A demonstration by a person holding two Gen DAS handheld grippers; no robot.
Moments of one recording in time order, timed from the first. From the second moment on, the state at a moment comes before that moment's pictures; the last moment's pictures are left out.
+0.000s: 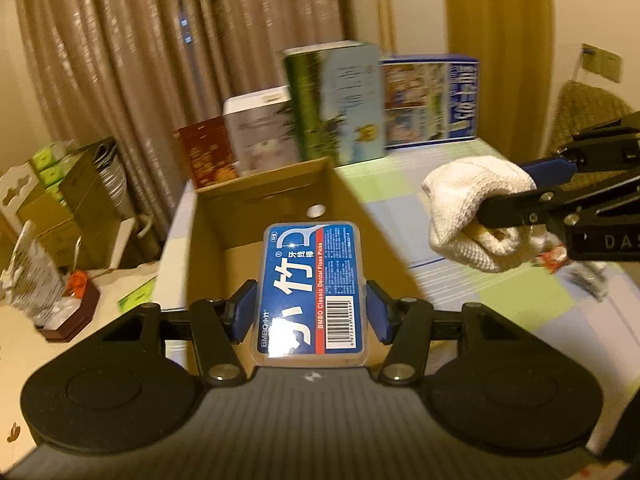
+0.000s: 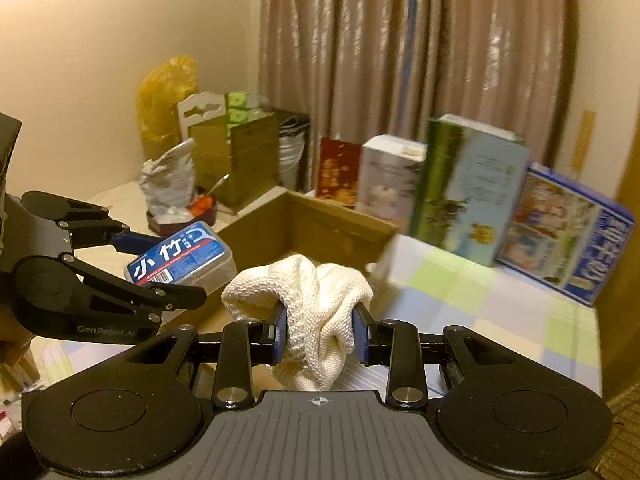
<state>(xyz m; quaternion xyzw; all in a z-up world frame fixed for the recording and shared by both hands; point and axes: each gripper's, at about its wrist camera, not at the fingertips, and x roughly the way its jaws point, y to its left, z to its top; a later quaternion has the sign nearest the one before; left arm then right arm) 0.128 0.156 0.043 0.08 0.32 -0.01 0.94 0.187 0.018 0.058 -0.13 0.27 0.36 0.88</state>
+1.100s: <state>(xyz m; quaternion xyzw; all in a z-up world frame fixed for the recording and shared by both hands) 0.119 0.202 0.029 0.03 0.32 0.03 0.95 0.171 -0.019 0.062 -0.05 0.26 0.30 0.92</state>
